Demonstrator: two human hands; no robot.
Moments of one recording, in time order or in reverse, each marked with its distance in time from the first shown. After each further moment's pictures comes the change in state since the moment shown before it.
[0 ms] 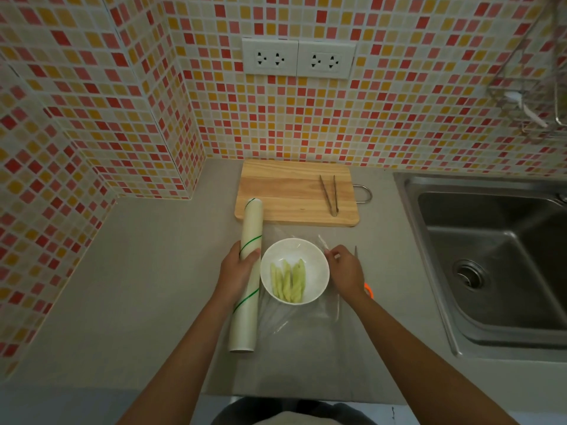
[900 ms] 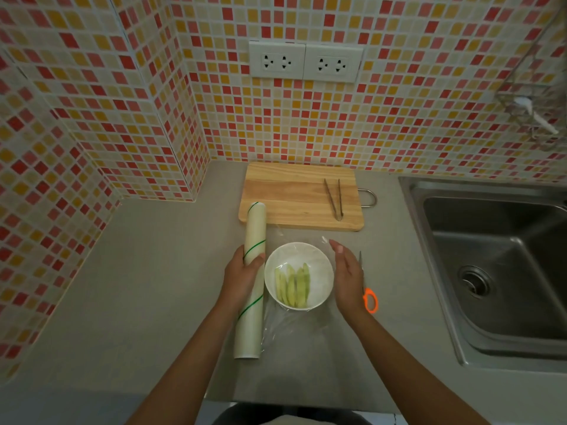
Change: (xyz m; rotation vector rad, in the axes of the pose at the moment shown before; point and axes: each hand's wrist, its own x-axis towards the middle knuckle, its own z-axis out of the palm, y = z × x) left_hand -0.001 0.000 0.003 -0.006 0.037 0.003; right_hand -0.035 -0.028 -0.002 0.610 0.074 -0.113
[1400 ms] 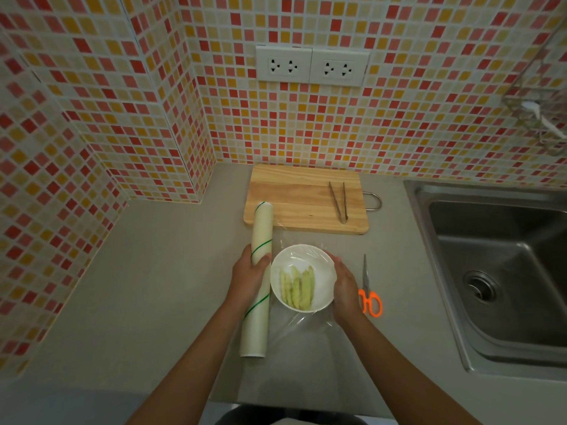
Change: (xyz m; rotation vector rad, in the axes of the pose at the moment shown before) left_hand 0.002 0.002 0.003 0.047 -0.016 0.039; right_hand -0.002 0.010 0.013 0.329 -0.098 0.398
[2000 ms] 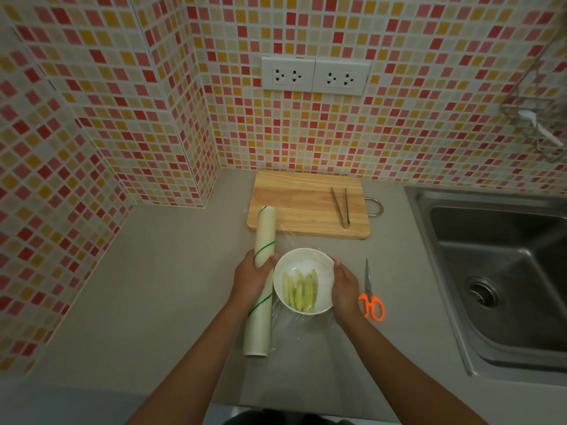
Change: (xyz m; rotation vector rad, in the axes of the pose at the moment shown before) left_hand 0.003 -0.001 -0.002 0.060 0.015 -0.001; right_hand -0.004 -0.001 0.008 -0.135 0.125 -0.094
